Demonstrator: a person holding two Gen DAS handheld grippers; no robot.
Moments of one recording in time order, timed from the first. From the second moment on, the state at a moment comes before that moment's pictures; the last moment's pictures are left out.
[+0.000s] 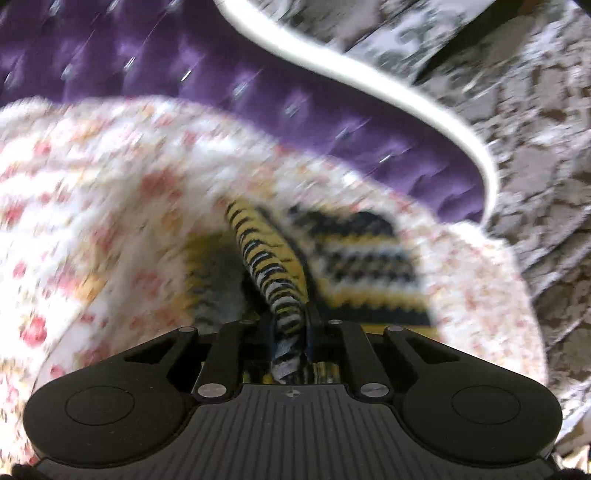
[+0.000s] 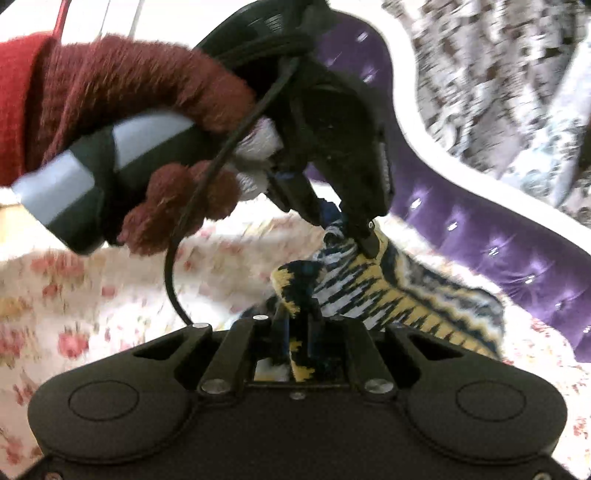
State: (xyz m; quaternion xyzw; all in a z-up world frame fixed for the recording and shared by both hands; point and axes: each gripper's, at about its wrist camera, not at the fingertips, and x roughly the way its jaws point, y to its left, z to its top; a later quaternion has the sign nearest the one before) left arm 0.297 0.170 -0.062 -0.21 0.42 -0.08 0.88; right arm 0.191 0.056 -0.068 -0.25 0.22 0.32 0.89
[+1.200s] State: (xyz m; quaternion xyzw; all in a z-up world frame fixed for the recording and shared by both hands) left arm 0.231 0.157 -0.088 -0.23 0.42 -0.08 0.87; right arm 0.318 -0.137 -0.054 0.24 0.36 0.25 0.87
